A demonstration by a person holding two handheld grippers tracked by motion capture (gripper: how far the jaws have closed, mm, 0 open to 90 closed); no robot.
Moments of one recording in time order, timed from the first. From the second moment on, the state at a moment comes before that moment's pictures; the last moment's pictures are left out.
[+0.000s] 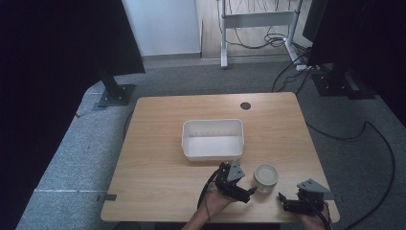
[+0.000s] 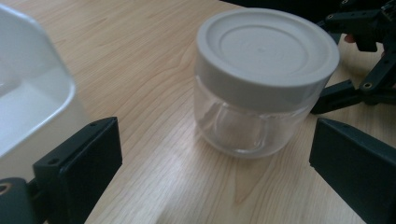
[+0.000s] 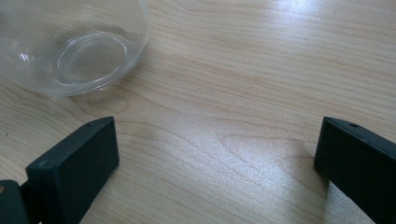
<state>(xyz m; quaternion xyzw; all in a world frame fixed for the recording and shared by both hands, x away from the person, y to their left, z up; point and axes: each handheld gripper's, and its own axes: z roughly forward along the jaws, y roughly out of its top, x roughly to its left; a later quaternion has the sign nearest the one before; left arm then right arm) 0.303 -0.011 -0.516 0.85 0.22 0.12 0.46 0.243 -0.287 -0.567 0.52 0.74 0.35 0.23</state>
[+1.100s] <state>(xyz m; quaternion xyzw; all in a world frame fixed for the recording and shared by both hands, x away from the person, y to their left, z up) 0.311 -0.071 -0.533 0.86 0.21 0.12 0.45 0.243 -0.288 -0.567 0.52 0.74 0.35 0.23</state>
